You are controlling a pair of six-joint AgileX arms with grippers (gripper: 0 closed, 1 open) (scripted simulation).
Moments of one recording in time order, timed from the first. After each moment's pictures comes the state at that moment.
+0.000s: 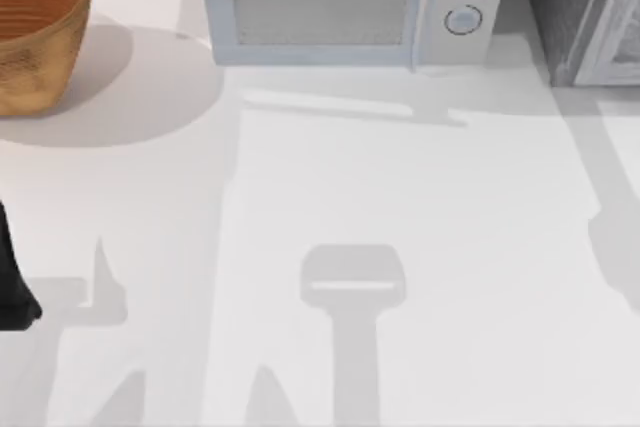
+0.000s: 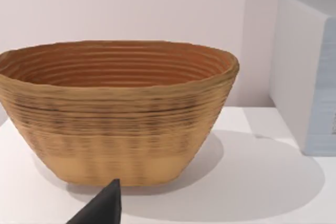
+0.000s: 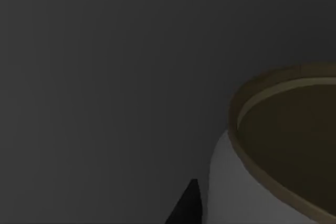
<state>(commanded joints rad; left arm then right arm) 0.00 0.00 0.00 0.00 0.00 0.00 0.10 2.09 2.77 -0.68 0.12 0.02</state>
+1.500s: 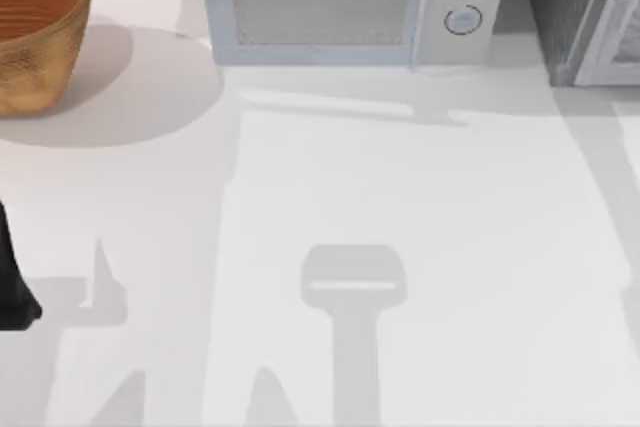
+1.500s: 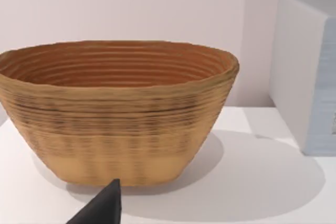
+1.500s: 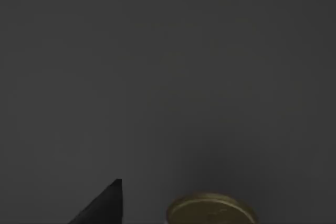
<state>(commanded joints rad) 0.00 0.00 0.00 0.00 0.00 0.00 0.08 1.67 2.32 -0.50 0.06 -0.02</state>
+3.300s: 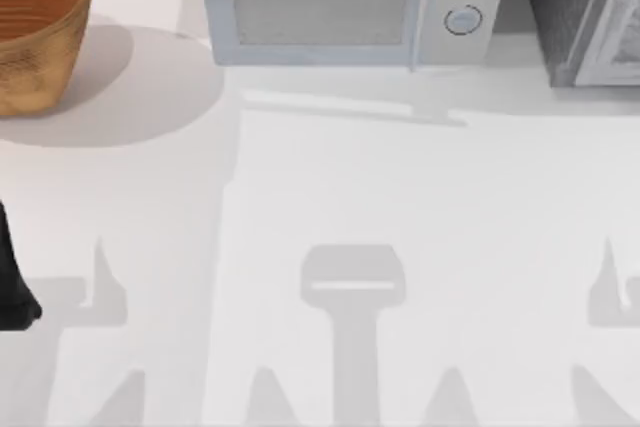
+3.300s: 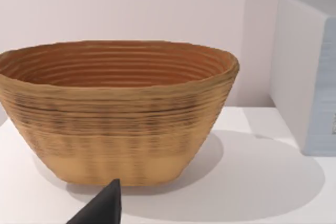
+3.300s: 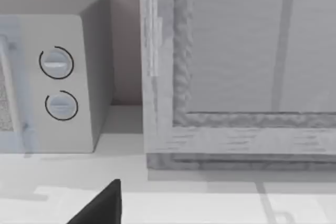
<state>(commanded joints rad) 0.00 0.00 0.00 0.00 0.00 0.00 -0.01 0.02 0.01 0.01 -0.01 0.00</state>
